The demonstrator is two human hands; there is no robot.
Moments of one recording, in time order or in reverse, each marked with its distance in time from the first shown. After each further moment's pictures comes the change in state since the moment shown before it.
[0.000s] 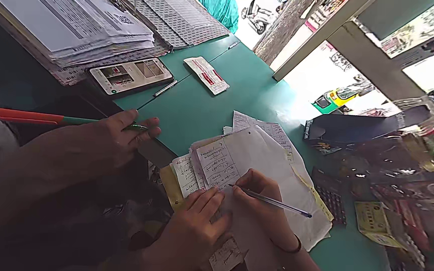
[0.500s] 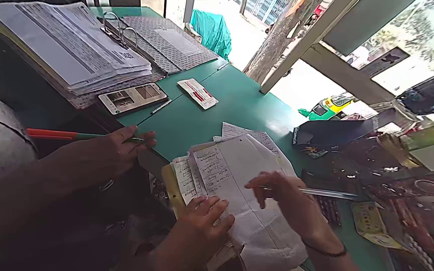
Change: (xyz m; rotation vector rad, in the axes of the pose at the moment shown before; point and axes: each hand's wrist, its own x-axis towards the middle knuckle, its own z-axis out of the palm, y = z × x) left_hand 0.010 0.012 0.010 0.031 -0.032 0.092; right_hand 0.005 -0.031 -0.068 0.222 -0.250 -0.026
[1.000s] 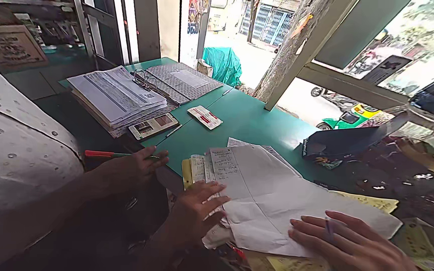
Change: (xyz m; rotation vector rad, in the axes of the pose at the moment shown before) left_hand 0.025 -0.034 -0.029 -0.144 0.107 -0.070; right_hand -0.089 -0.046 -0.042 -1.298 -0.151 -0.372
